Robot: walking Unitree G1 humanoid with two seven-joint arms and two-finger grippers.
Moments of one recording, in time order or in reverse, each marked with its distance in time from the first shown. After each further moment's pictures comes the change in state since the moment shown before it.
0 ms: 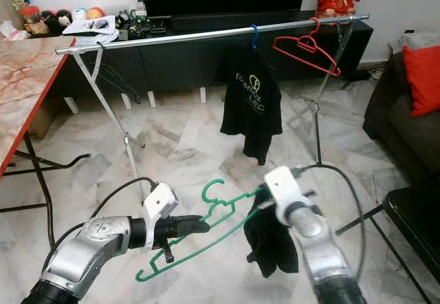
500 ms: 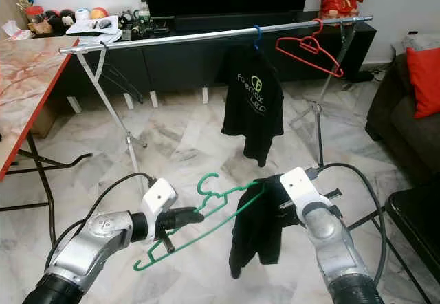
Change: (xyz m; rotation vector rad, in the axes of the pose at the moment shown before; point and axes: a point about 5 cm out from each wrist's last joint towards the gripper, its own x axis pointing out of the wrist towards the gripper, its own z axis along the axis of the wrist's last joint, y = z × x) left arm 0.004 0.004 -0.006 0.021 0.031 0.043; right arm -0.014 -0.048 -0.035 -0.231 0.233 -0.393
